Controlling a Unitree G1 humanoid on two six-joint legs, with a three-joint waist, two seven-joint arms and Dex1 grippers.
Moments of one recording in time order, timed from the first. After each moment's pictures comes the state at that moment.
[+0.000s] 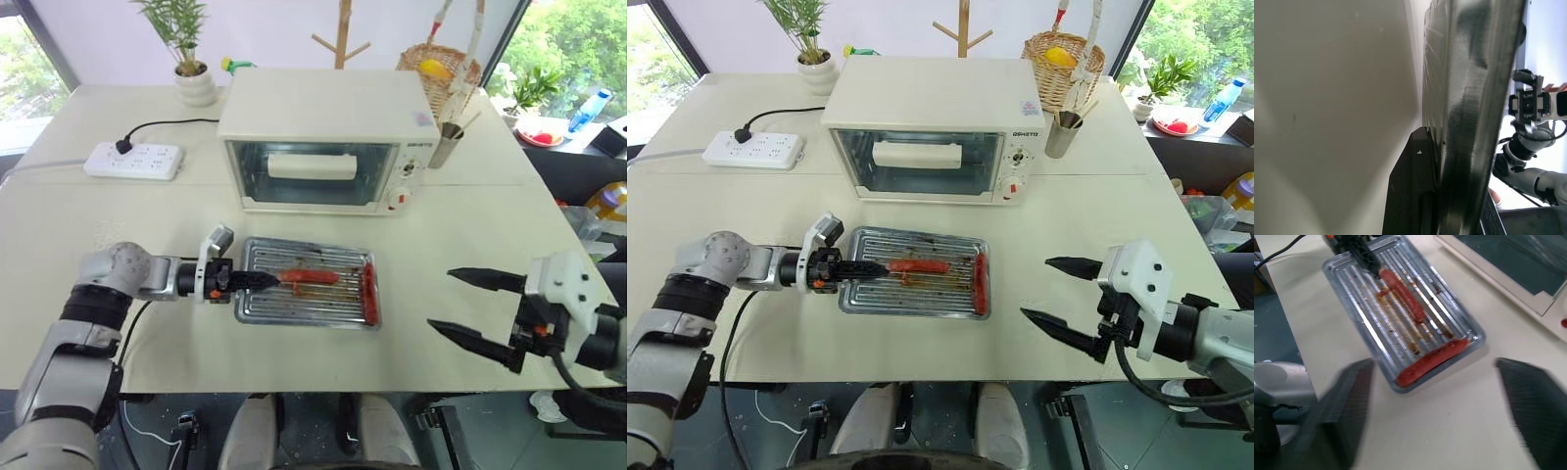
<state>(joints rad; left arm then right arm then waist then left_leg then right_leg) -0.70 0.67 -0.18 0.52 -0.97 1.38 -1.07 0.31 -0.90 -0.61 -0.84 0.79 0.71 0.88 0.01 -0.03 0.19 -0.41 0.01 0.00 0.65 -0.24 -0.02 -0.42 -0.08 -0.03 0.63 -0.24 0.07</state>
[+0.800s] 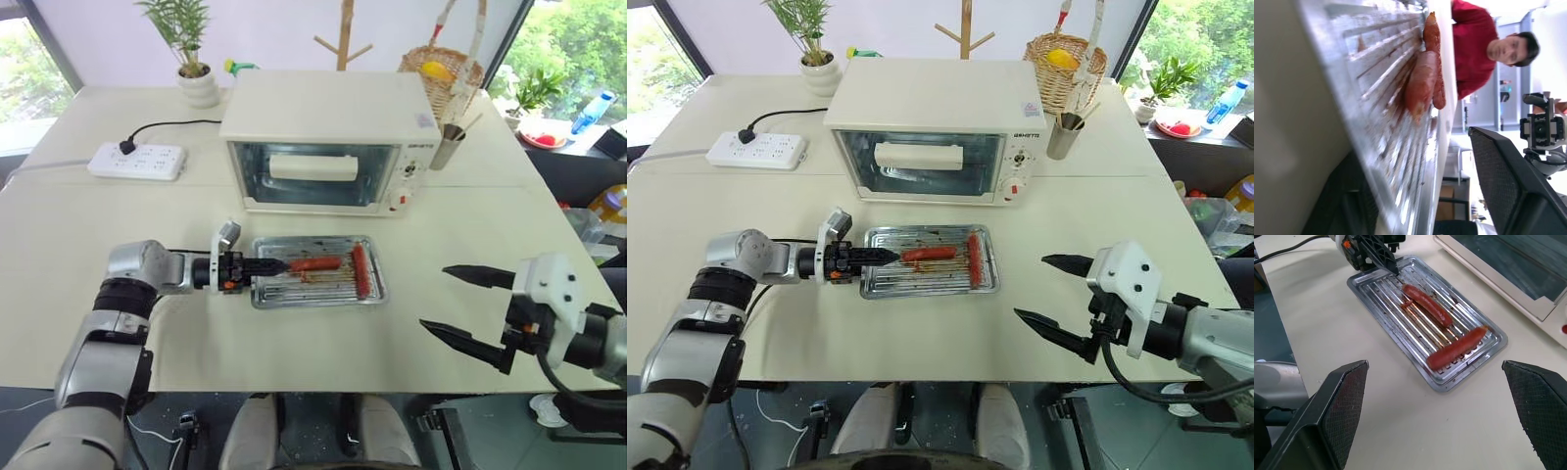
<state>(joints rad) -0.73 0.59 -0.09 0.63 -0.73 1.32 -1.14 0.28 -0.90 -0.54 -0.82 0.75 0.69 0.84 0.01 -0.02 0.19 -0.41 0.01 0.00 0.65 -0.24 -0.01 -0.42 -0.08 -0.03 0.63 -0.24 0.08</state>
